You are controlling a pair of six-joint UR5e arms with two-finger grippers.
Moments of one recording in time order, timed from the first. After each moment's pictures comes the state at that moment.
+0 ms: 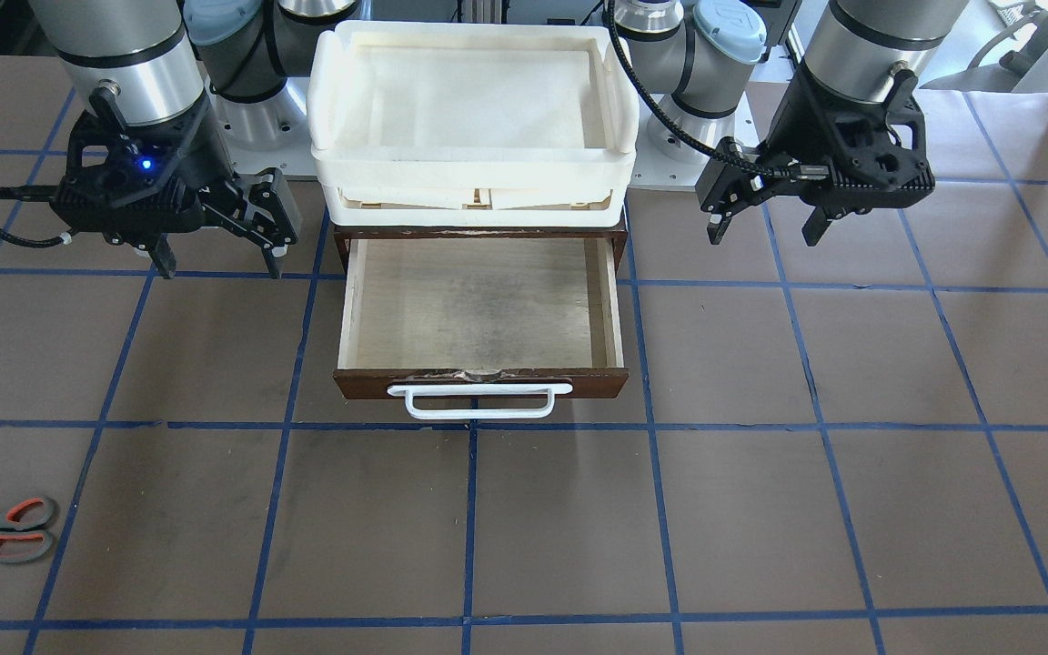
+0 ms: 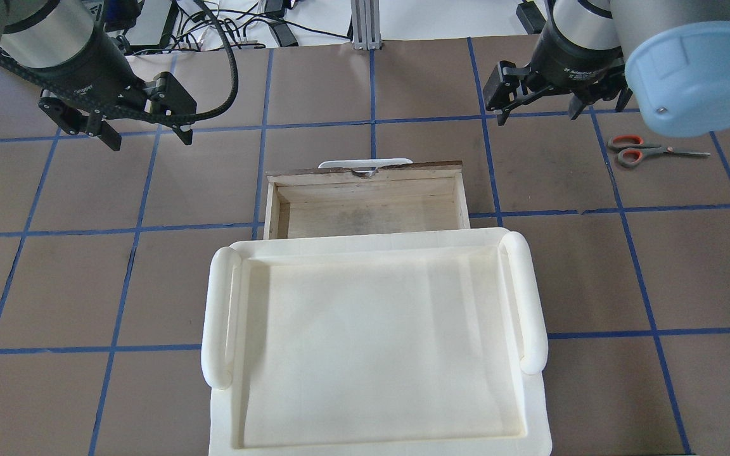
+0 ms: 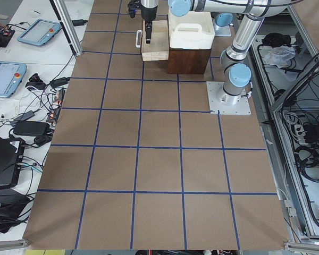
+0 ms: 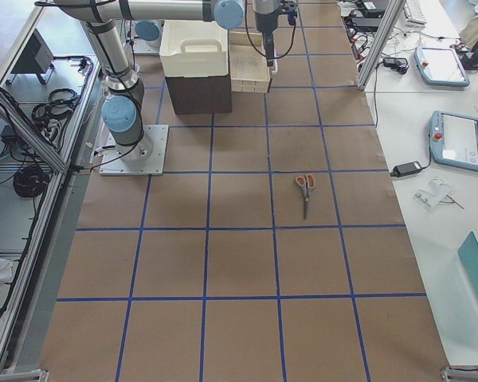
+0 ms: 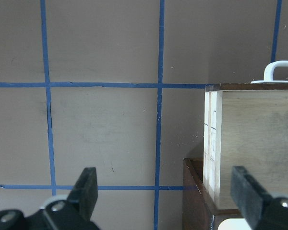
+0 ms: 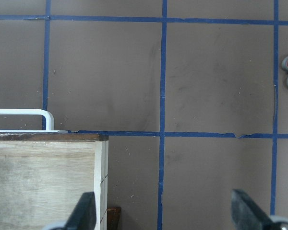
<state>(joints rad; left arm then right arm) -1.52 -1.54 -1.56 -1.54 1.55 0.02 1.62 -1.55 1.60 -1.77 -1.58 0.01</state>
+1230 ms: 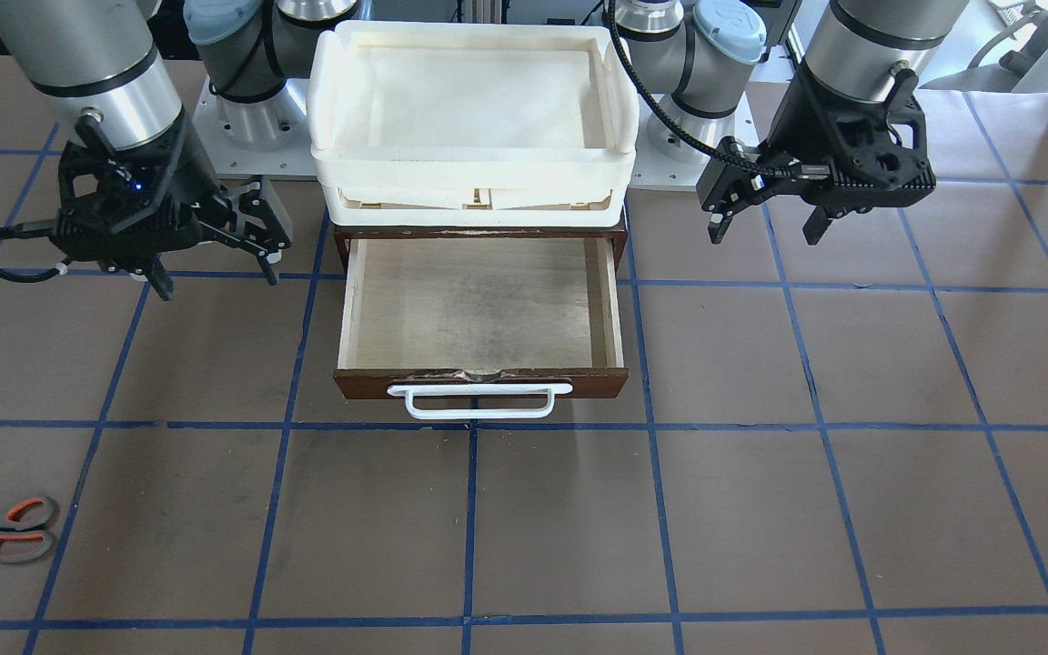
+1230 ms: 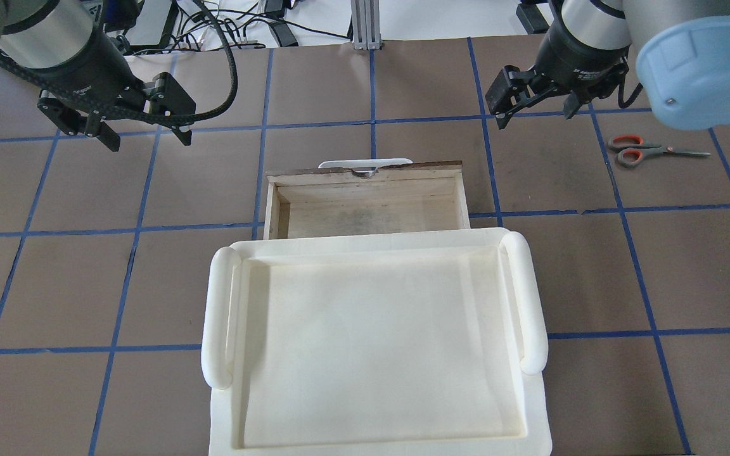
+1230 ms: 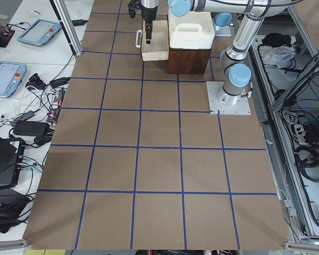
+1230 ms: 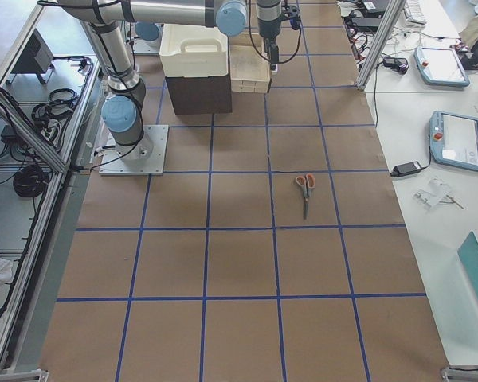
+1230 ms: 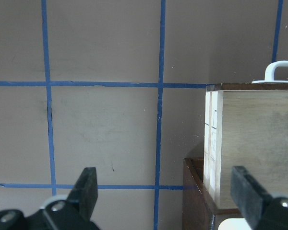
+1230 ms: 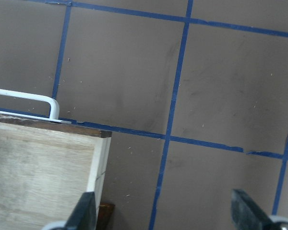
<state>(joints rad) -1.52 -1.54 -1.56 -1.55 1.55 0.02 1.54 -1.53 1.60 -1.77 -1.51 -0.22</state>
